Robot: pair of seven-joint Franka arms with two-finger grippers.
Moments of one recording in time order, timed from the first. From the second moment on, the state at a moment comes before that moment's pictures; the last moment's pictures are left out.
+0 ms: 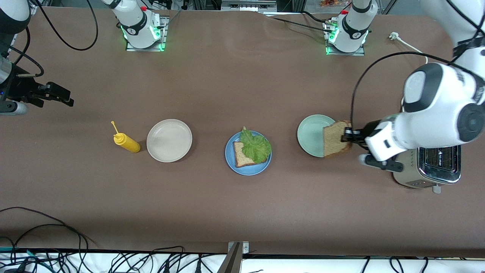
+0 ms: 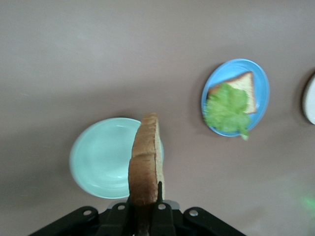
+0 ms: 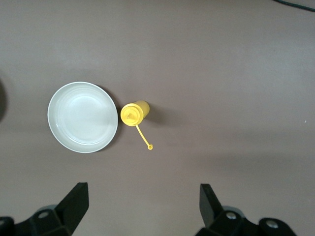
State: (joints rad) left arm -0.05 0.47 -0.16 -1.35 -0.25 1.64 -0.01; right arm 0.01 0.03 -0.05 -1.70 0.05 1.71 -0.08
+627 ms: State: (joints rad) left arm -0.08 0.57 -0.33 -1.35 -0.41 1.81 -0.22; right arm 0.01 0.03 -0.05 -1.69 0.05 1.69 -0.09
